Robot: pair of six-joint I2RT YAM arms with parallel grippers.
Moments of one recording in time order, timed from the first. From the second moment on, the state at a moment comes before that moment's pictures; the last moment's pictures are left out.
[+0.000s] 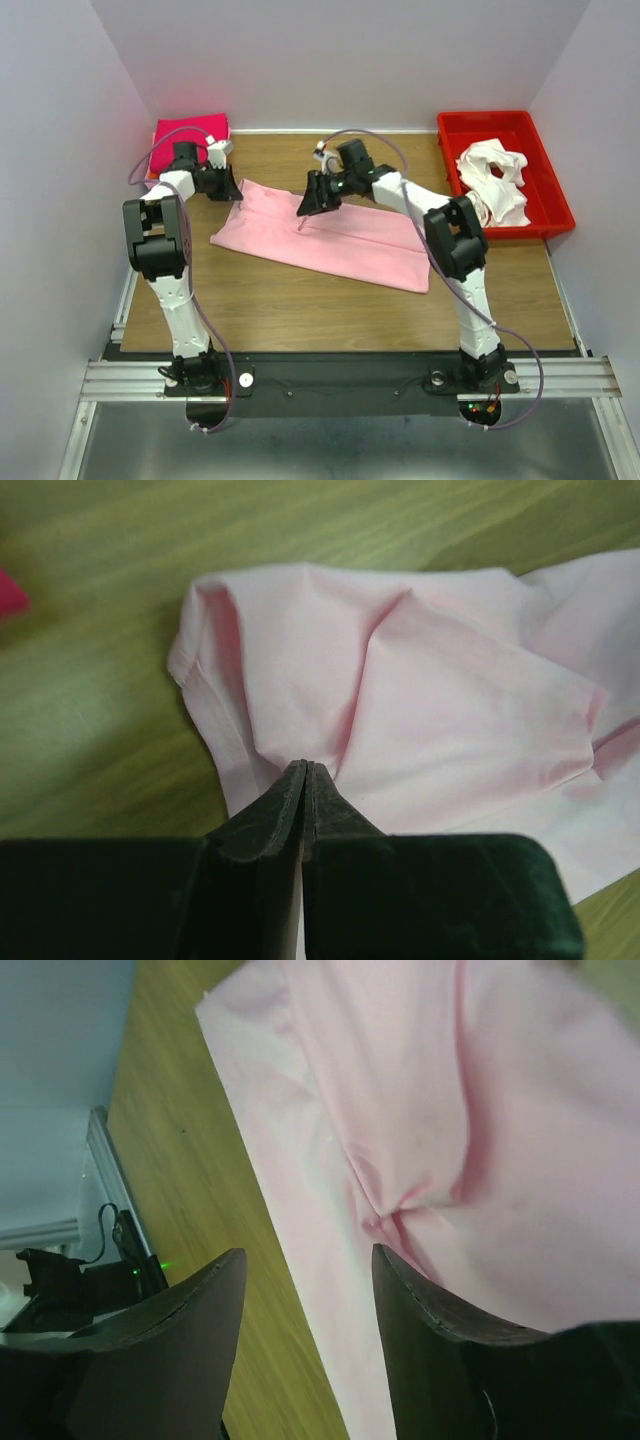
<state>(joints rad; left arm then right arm) 0.13 2.10 1.49 -0.37 0.67 0.18 0.56 2.32 1.84 -0.28 -0.77 0.43</state>
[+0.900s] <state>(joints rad) -0.13 1.89 1.26 -0.45 0.23 0.08 0.38 1.95 1.36 -0.59 -0.09 -0.19</state>
